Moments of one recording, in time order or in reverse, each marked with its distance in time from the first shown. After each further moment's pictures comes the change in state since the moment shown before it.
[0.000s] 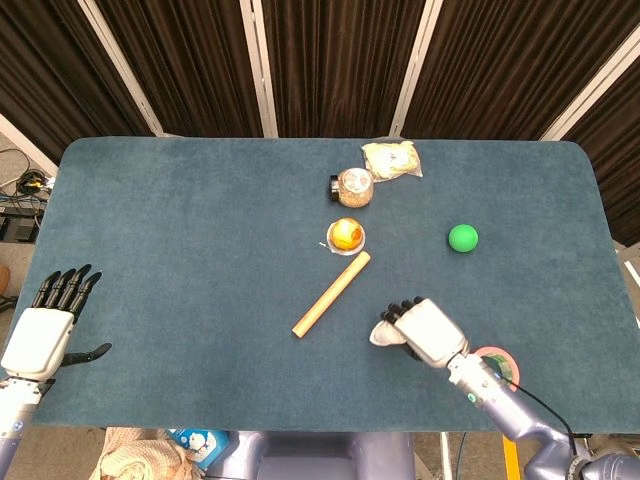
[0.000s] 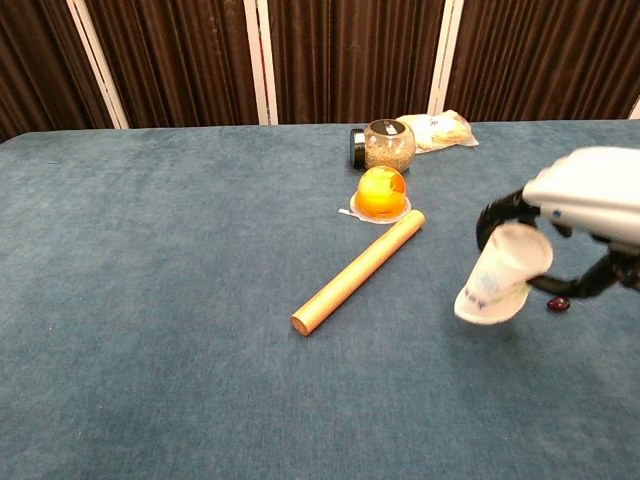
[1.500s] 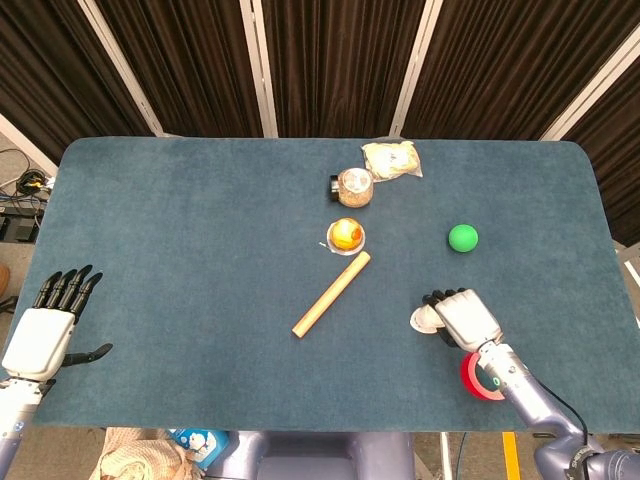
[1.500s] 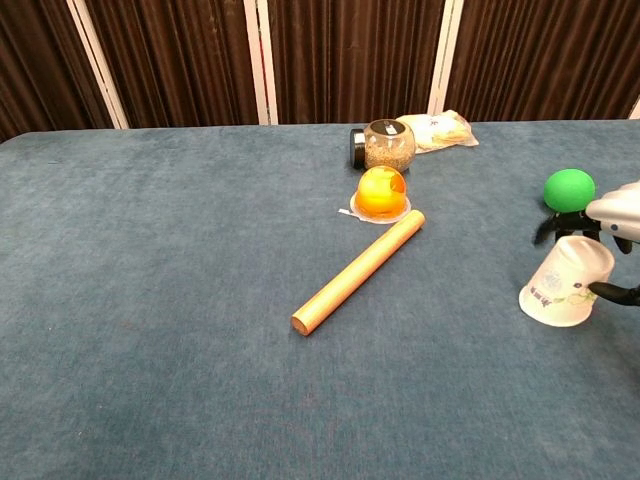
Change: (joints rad) left arm 0.000 -0.003 0.001 -0.001 0.000 0.001 0.000; right arm -0.015 -0.029 -0.047 0.159 0.172 -0.018 0.039
